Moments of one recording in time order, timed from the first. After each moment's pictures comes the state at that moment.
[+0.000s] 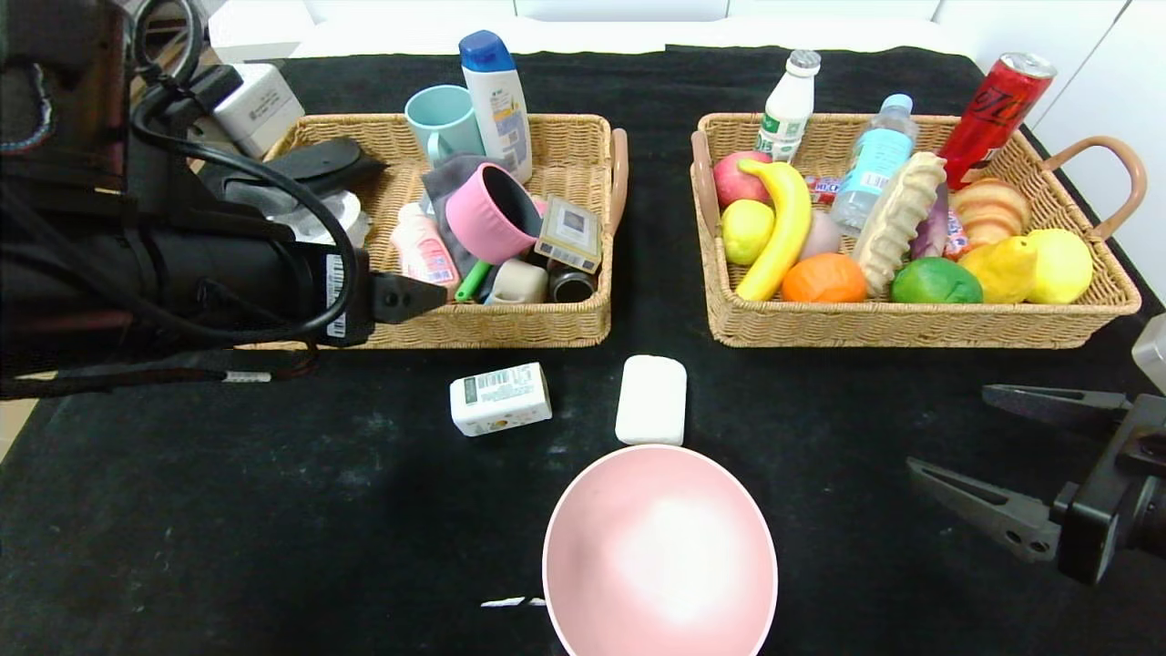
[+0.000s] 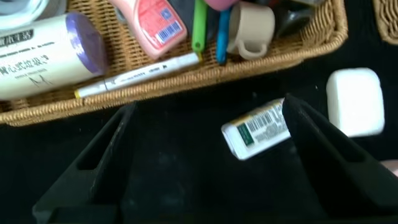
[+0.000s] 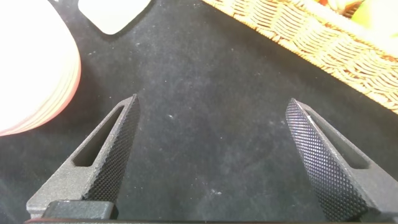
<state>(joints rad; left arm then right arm) -0.47 1.44 -1.29 0.24 0.25 -0.08 0.32 1.18 -0.55 -0.40 0.23 -0.24</state>
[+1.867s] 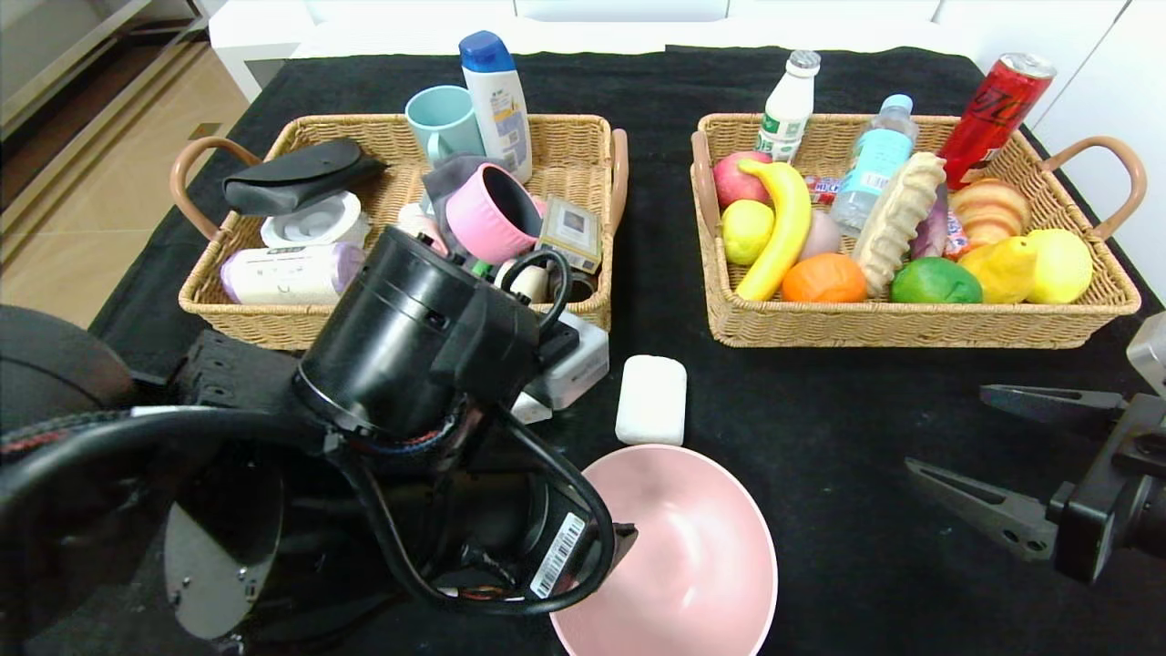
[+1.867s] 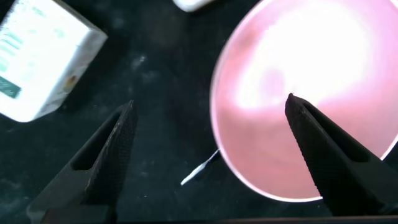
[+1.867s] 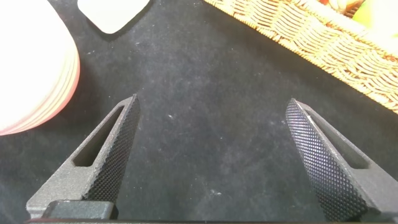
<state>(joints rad) -0.89 1.60 -1.20 0.34 0.26 -0.09 0.32 1.19 -0.55 -0.40 0.23 -0.24</state>
